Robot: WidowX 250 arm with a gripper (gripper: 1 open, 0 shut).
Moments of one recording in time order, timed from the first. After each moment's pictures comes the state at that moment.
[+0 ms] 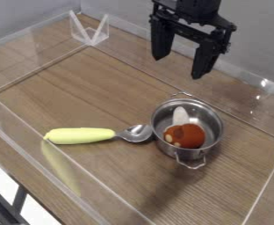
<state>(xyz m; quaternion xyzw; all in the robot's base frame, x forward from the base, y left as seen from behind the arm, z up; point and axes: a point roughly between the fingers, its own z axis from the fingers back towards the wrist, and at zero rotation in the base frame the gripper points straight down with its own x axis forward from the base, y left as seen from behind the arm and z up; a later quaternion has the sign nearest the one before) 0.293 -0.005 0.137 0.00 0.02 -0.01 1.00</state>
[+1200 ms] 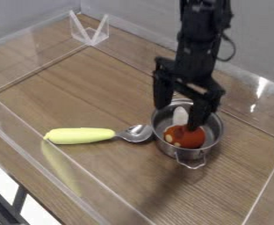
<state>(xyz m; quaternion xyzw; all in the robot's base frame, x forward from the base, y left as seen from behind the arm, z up) 0.292 -0.019 0.058 -0.02 0.03 -0.05 1.00</state>
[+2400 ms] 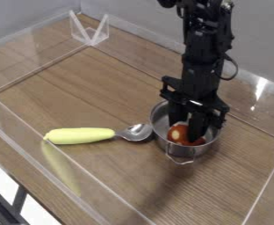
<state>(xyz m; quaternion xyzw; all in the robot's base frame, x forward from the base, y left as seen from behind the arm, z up) 0.297 -0.025 0.037 -0.04 0.03 -0.06 1.00</state>
